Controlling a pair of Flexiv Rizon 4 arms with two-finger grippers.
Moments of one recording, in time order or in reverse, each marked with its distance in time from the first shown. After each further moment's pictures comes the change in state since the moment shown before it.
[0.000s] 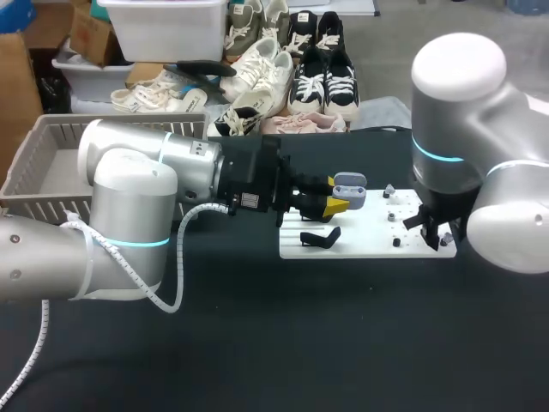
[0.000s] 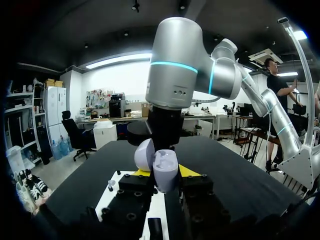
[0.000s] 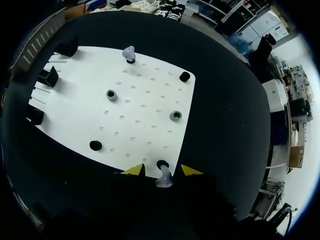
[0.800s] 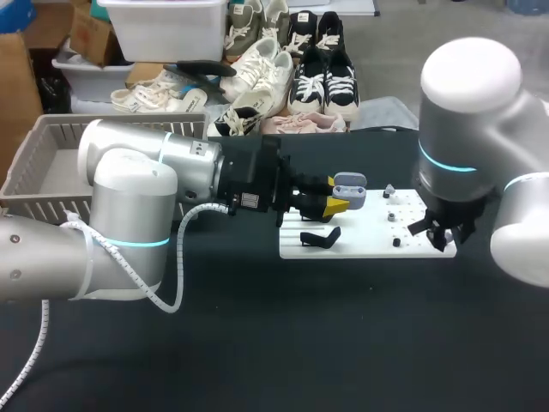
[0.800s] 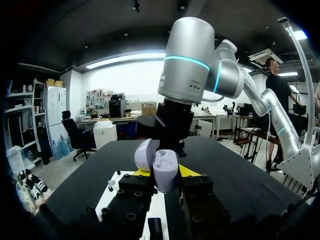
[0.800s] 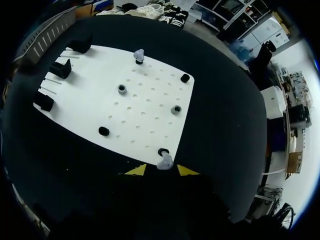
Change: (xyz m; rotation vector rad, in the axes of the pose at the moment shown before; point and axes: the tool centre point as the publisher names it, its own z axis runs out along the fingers) left arm 0.000 0.000 0.000 0.000 0.000 0.000; right arm 0.013 0.000 -0.014 0.009 -0.053 -0.042
